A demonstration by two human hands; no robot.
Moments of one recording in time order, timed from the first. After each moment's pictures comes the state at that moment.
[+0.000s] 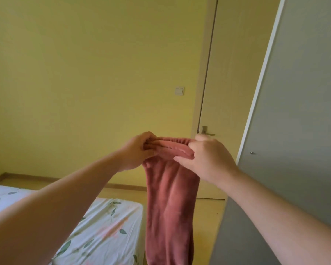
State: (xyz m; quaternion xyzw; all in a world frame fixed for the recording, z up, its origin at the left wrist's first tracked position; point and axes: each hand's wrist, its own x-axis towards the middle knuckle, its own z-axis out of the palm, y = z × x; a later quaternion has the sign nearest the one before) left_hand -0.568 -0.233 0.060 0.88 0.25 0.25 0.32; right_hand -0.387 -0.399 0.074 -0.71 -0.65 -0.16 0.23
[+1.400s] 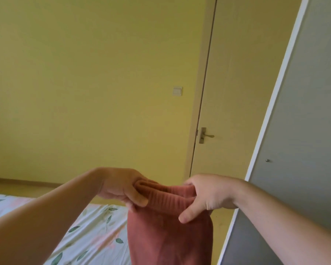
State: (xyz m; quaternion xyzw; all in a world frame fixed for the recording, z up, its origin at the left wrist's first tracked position) left_hand -0.592 -0.192 0.022 0.75 0.15 -0.14 0.63; right_hand -0.391 -0.383 0.055 -0.71 -0.56 0.41 0.16
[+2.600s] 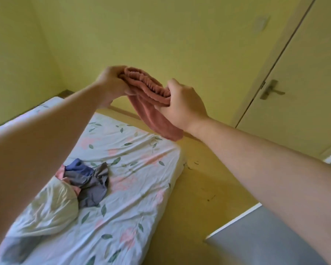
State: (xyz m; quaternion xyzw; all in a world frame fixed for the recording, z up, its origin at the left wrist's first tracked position) left_hand -0.771 -0.123 0.017 0.65 0.45 0.41 0.47; right_hand -0.570 -0.228 0.011 -0.61 -0.72 -0.01 0.33
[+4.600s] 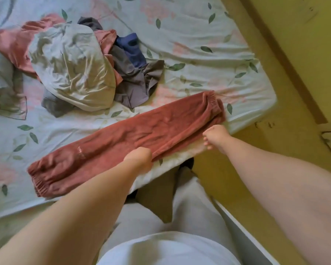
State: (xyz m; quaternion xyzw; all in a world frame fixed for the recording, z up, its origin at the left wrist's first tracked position) left_hand -0.783 -0.247 -0.486 0.49 0.73 -0.23 0.42; right_hand -0.568 -0.076 -0.465 -0.73 -0.41 0.54 -0.13
